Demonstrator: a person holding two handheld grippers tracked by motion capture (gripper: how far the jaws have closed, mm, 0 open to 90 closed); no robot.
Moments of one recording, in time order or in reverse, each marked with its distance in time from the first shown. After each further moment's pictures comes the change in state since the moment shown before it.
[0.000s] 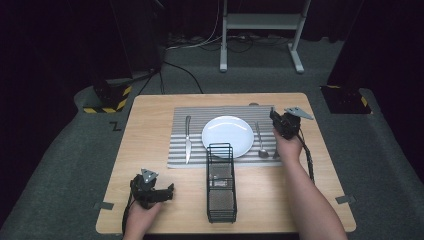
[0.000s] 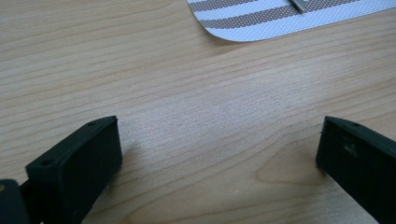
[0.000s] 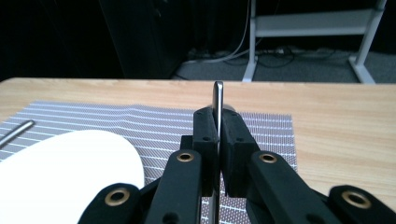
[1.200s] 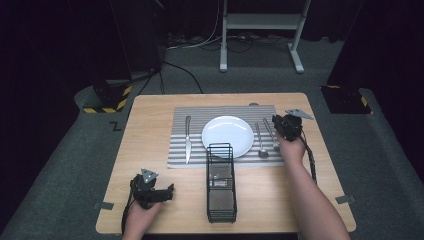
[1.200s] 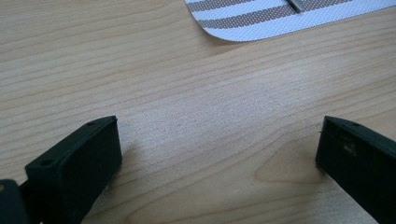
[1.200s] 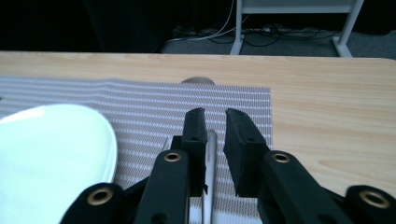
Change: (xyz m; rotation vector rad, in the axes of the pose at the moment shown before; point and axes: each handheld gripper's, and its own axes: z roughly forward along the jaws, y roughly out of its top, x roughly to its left) left arm 0.001 0.000 0.000 0.001 -0.008 0.007; right arm -0.008 -0.007 -0.008 0.088 -0.065 -0.028
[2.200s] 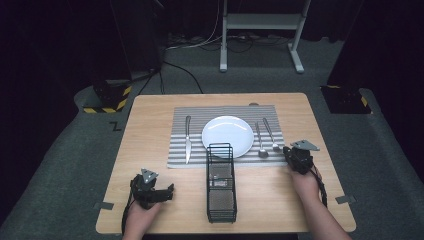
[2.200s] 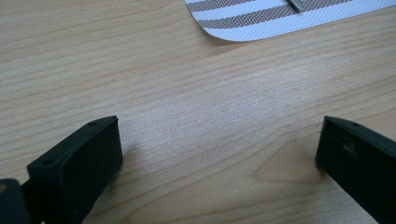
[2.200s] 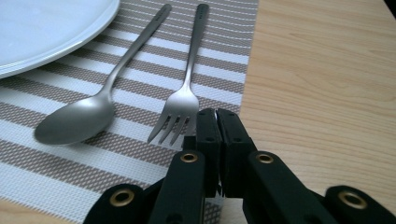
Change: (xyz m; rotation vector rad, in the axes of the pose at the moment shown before) left arm 0.000 0.000 0.000 -0.002 0.001 0.001; right arm 0.003 -0.075 -0.070 0.165 -0.060 -0.156
